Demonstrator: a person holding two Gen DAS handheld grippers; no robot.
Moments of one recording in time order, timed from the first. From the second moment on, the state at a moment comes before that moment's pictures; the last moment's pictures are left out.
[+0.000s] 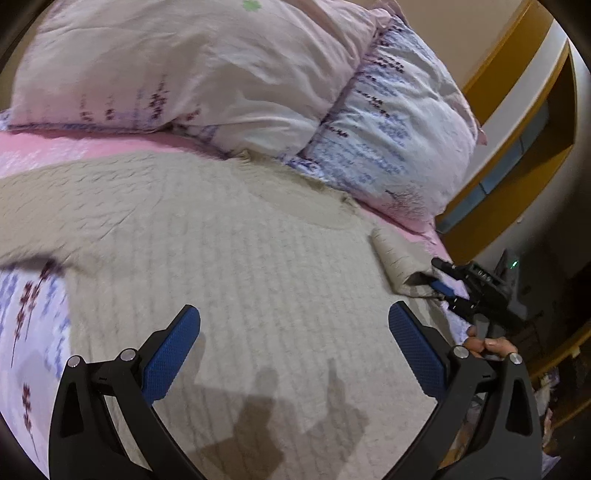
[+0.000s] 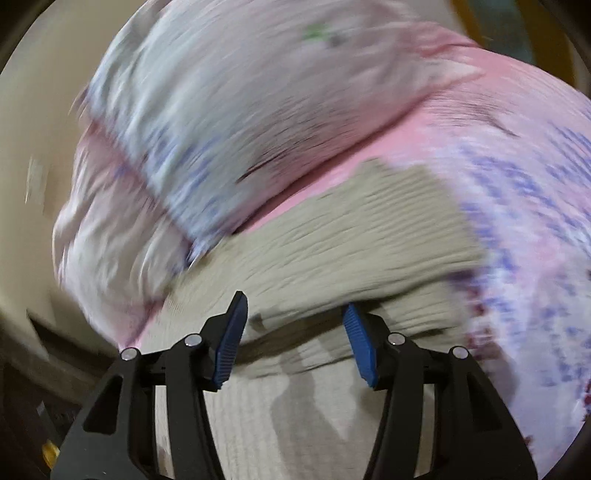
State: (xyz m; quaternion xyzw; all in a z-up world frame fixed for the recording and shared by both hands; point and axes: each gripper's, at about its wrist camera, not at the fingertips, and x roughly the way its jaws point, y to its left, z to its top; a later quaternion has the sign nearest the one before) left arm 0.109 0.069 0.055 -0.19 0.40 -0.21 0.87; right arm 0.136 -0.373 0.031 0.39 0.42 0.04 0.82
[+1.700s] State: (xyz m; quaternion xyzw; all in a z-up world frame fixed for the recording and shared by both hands) left arm 0.238 0.068 -0.008 -0.33 0.51 -0.19 0.77; right arm 0.157 -0.389 0.054 0.30 0.39 0.01 0.87
